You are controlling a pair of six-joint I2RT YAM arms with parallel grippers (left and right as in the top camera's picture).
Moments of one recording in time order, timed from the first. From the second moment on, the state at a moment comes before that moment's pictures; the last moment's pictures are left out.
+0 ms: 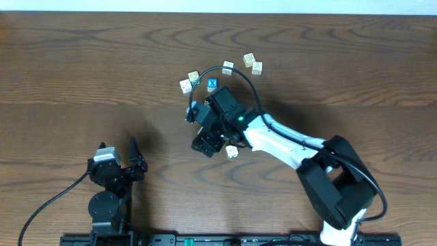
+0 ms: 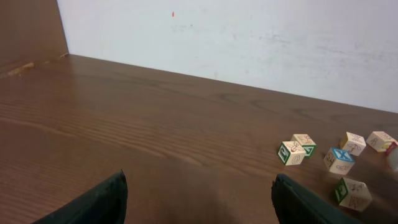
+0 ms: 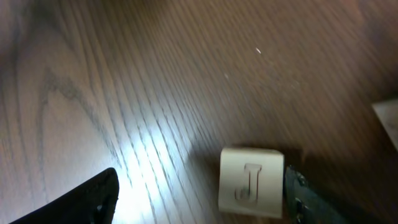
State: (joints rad) left arm 0.02 0.01 0.04 -0.14 -0.11 -0.14; right arm 0.72 1.96 1.22 -0.34 -0.38 -0.19
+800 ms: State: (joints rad) left arm 0.02 0.01 0.04 -0.14 -0.11 -0.15; right arm 0.73 2.02 1.24 -0.34 -0.20 -0.12
